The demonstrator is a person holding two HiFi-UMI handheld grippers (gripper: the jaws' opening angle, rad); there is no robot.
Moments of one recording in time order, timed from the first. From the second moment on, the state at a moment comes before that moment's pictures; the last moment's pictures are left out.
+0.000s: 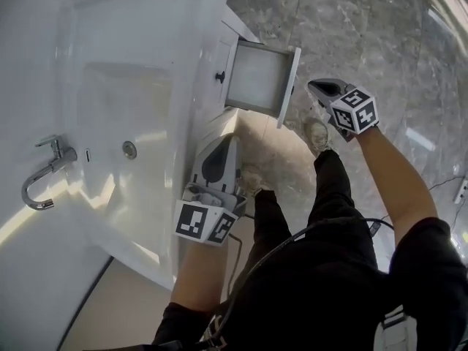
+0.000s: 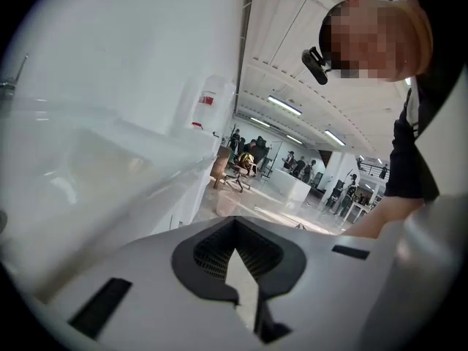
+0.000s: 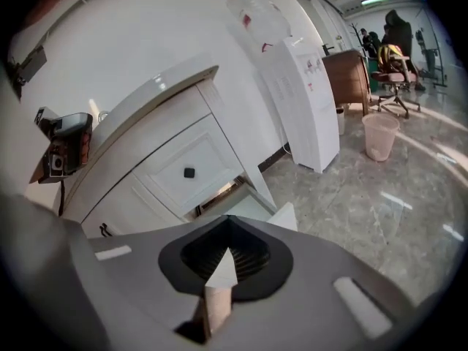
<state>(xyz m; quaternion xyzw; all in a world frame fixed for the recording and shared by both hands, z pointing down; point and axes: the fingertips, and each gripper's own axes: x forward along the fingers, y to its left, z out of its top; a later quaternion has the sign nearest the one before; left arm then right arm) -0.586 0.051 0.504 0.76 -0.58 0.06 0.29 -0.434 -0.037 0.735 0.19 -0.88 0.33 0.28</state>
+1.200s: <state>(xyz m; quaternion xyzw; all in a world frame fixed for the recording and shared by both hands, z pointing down) -0.887 0.293 0.145 0.56 -0.81 -0.10 0.14 -0.739 0.002 0.247 0.02 -0.97 0.11 0.21</state>
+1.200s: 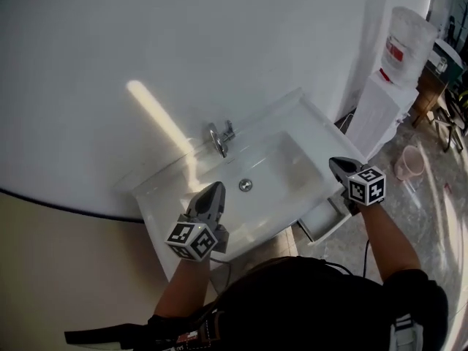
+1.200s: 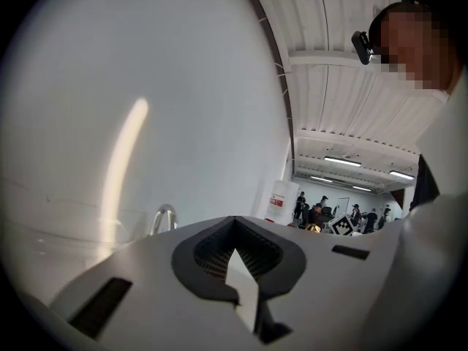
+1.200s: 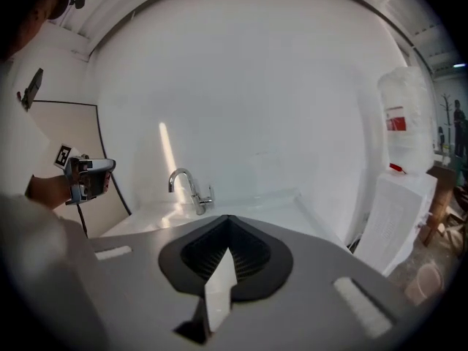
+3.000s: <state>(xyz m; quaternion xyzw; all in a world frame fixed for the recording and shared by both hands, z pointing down) -0.998 0.533 0.108 0.35 -0.92 -0.14 0.11 -1.017 0.210 0.150 -0.24 -0.96 0.06 0.15</state>
